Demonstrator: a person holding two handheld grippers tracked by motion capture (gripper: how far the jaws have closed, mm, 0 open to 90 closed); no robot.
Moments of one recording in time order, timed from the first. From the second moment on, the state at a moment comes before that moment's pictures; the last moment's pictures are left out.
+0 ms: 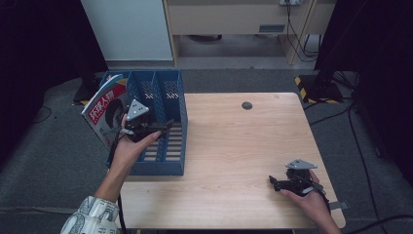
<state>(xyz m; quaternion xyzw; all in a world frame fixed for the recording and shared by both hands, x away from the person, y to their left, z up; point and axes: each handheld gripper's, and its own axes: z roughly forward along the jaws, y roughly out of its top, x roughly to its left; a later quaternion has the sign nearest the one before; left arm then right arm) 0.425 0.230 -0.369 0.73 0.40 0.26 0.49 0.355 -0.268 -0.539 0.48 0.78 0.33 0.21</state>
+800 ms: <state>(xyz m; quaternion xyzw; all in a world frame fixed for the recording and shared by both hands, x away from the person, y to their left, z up) 0.428 0.174 -0.388 0.76 0.37 0.23 0.49 0.355 -0.268 -0.539 0.49 0.78 0.33 0.20</state>
